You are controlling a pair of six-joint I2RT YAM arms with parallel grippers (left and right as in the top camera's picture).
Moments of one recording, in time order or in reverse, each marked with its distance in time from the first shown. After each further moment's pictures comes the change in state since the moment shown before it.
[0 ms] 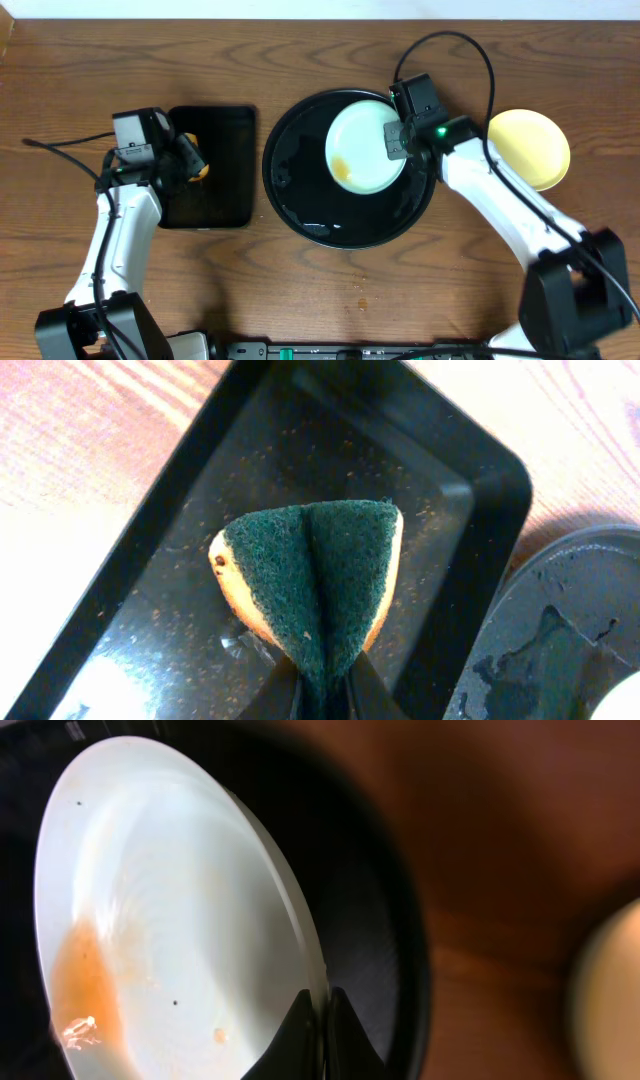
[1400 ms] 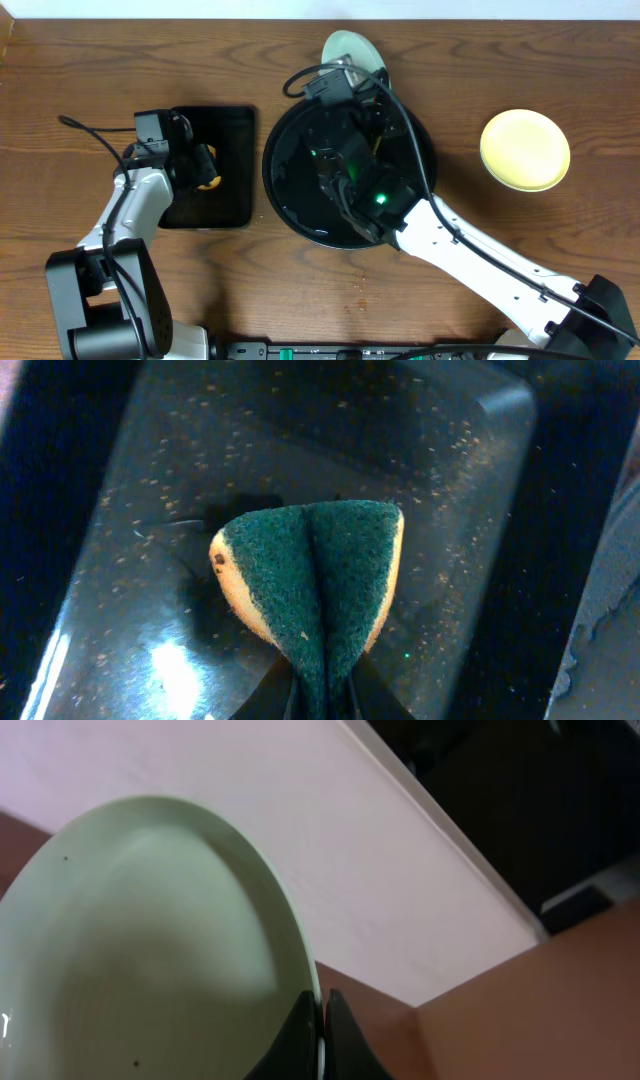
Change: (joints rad) left arm -0.036 0.177 0.000 0.053 0.020 0.190; right arm 0.430 -0.114 0.007 0.593 0.931 -0.681
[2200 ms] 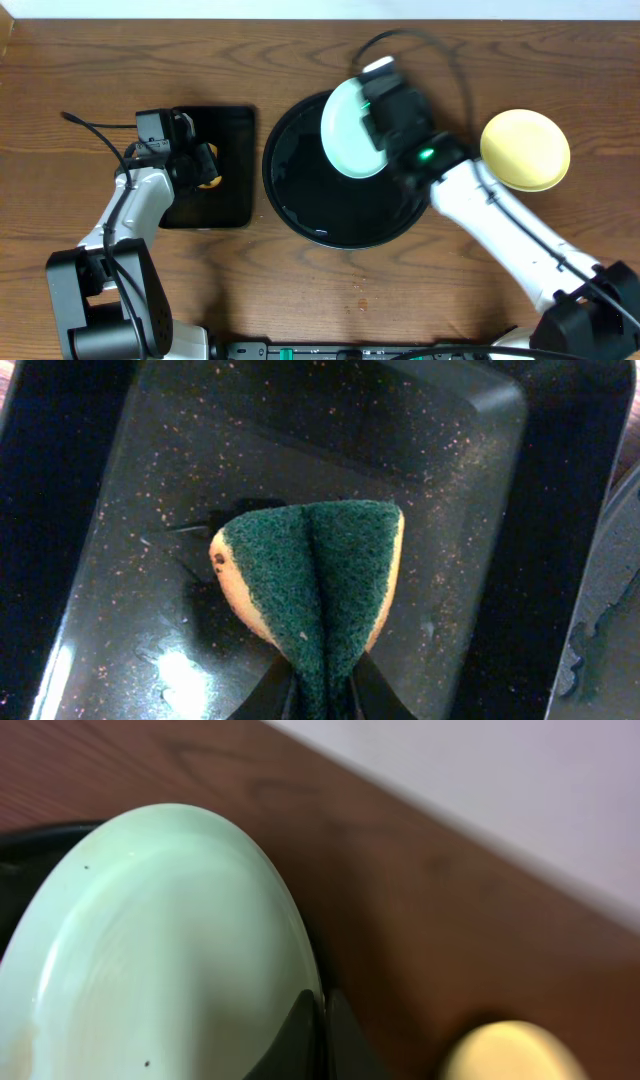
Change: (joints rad) left arm -0.003 0.000 0.000 0.009 0.000 0.029; right arm -0.353 0.021 0.003 -0.436 -0.784 0.467
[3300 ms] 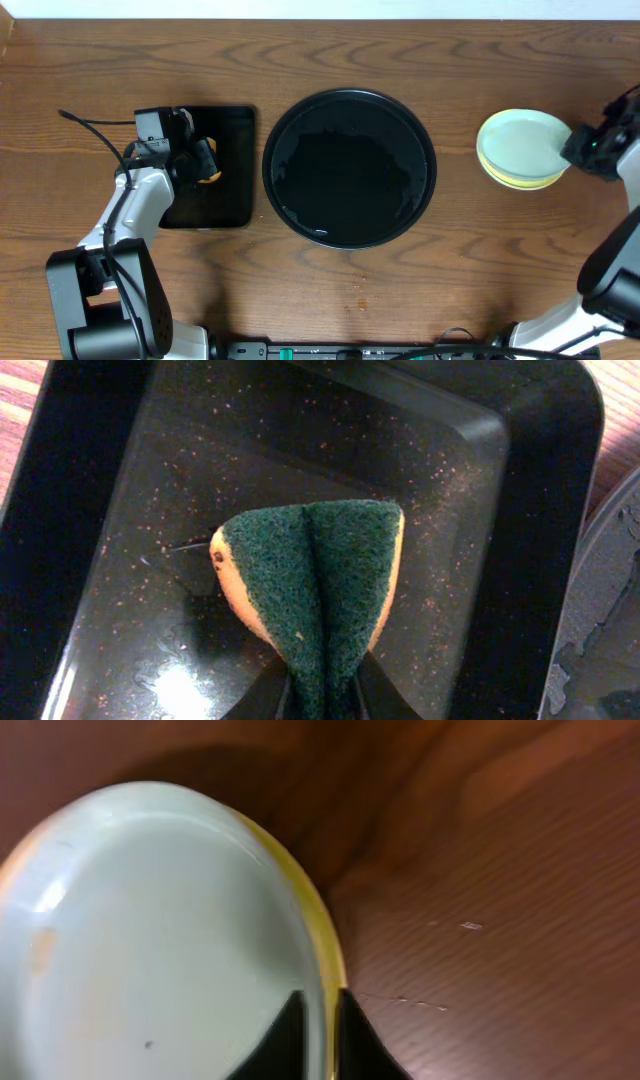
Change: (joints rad) left arm 0.000 0.000 0.000 0.047 0.000 0.003; right arm -1.006 0.262 0.002 -0.150 -0.476 0.118
